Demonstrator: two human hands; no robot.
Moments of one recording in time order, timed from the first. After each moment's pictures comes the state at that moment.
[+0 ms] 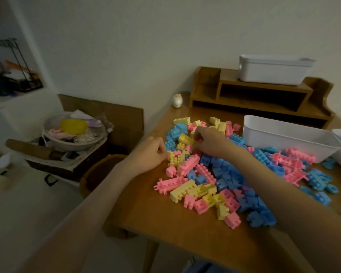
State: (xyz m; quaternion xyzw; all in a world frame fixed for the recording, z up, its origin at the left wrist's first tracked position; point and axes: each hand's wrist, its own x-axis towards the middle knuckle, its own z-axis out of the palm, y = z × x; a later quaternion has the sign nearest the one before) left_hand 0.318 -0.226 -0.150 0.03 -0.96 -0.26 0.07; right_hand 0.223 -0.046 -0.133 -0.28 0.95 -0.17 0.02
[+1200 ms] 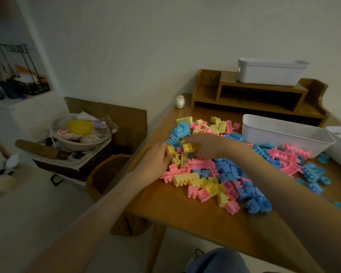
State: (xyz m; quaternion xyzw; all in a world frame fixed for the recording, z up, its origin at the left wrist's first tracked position) left_hand 0.339 -0.211 -0.174 0.02 -0.95 -0.27 0.12; right_hand 0.271 -0.052 -0.103 -0.36 0.92 -0.04 0.15
